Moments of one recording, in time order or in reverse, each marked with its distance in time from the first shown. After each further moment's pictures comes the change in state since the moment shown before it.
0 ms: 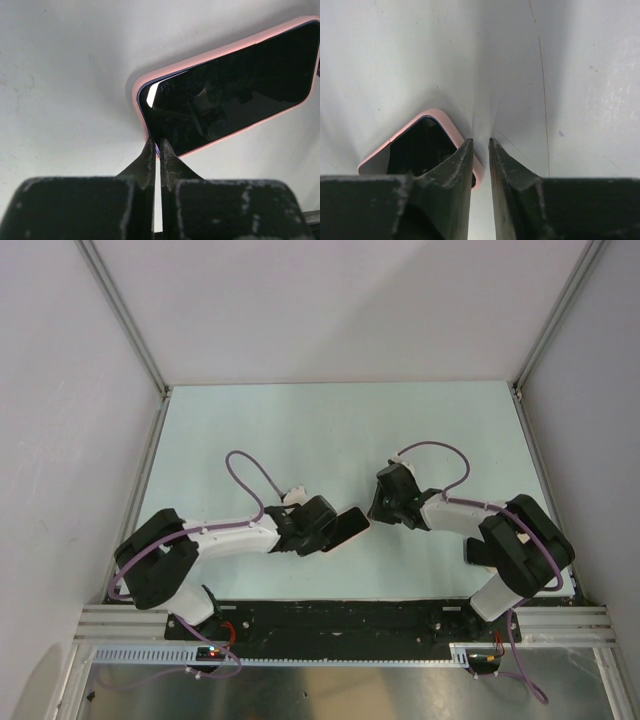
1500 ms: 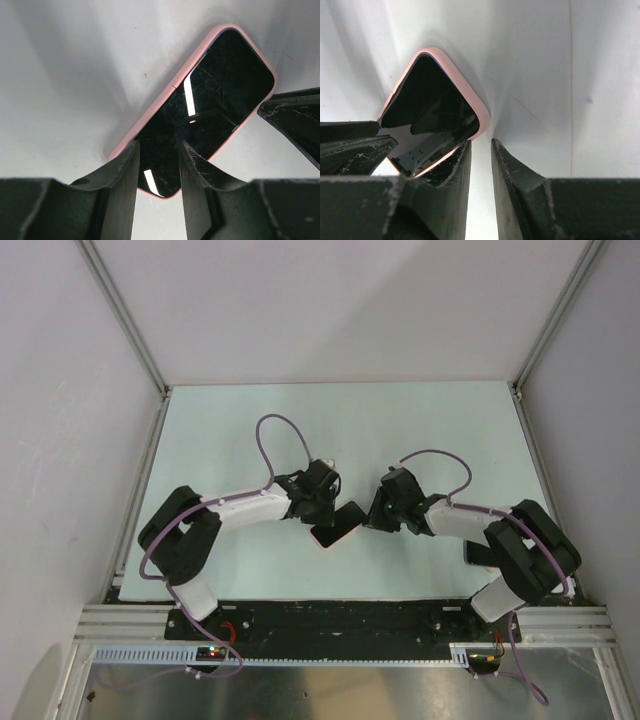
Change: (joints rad) left arm 0.164 0.154 0.231 0.024 0.186 0.630; right arm -0.009 -0.061 -0.077 0.023 -0.134 0.075
